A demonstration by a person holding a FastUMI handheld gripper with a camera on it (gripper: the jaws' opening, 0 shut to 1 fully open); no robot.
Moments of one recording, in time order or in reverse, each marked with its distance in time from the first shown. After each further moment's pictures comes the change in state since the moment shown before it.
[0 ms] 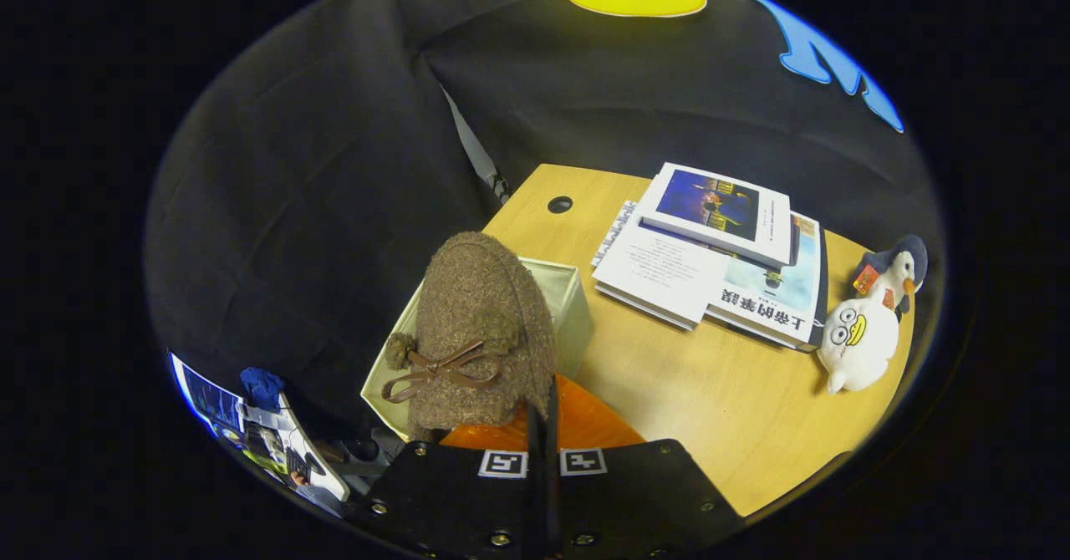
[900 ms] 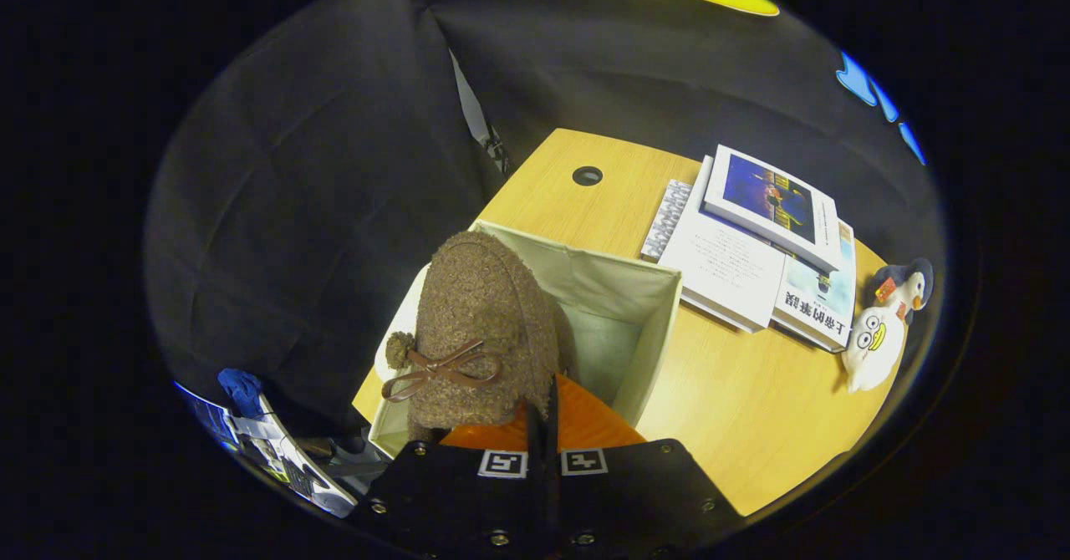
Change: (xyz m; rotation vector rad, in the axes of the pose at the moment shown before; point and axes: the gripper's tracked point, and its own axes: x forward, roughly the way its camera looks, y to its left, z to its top) arm 0.087 0.066 -0.004 -0.029 0.130 -0.104
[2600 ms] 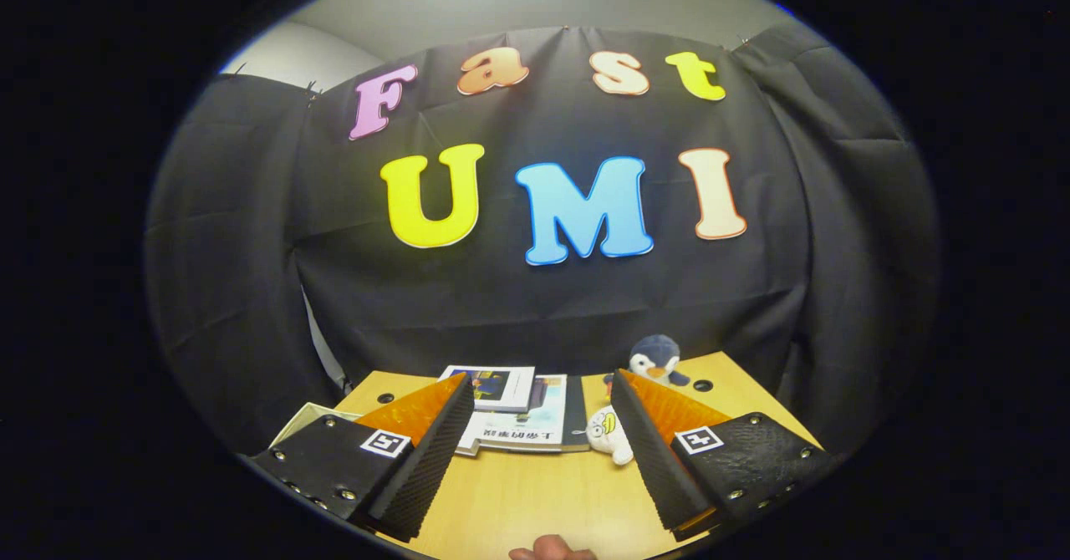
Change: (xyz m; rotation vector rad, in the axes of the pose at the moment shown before) arm -0.316 -0.277 -0.066 0.247 -0.994 -0.488
